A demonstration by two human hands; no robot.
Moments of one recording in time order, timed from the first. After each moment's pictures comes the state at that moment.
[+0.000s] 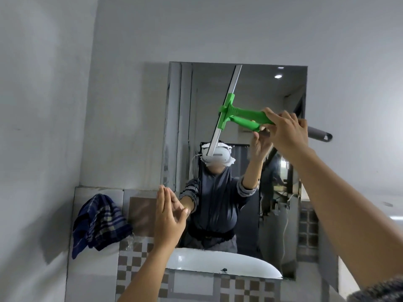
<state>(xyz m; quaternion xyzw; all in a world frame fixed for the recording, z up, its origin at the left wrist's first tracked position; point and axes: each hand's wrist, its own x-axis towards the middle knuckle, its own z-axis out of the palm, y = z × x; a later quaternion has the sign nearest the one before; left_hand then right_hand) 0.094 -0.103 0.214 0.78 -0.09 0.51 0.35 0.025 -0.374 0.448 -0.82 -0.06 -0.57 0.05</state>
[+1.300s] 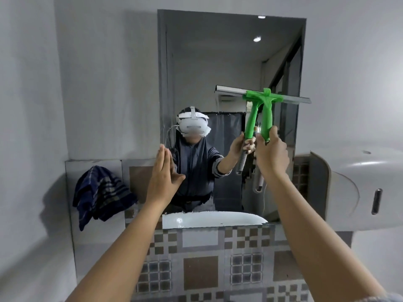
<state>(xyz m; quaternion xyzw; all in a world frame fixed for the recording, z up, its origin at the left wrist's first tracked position) 0.092 -0.063 0.233 0.82 -0.21 0.45 0.28 0.019 -0.315 0.314 -0.78 0.12 -0.51 0.34</state>
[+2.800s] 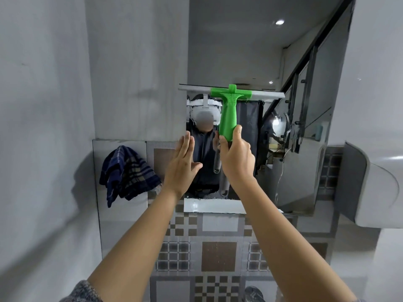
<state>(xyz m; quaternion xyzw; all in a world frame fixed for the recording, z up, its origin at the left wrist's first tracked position) 0.102 -0.039 0.218 0.83 -0.24 0.47 0.20 0.030 -0.181 0.275 -0.84 0.01 -0.46 0.29</state>
